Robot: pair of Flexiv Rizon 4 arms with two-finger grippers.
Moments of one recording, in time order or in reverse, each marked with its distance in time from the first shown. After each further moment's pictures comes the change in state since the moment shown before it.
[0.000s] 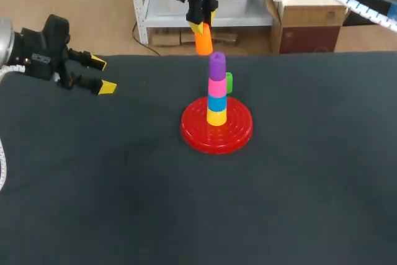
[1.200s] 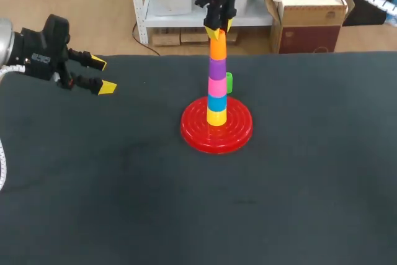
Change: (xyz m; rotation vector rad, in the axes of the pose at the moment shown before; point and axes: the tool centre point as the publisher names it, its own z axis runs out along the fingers) left arm 0.000 0.000 0.000 0.000 0.000 0.000; right arm 0.018 -0.023 0.017 -0.033 -0.026 0.092
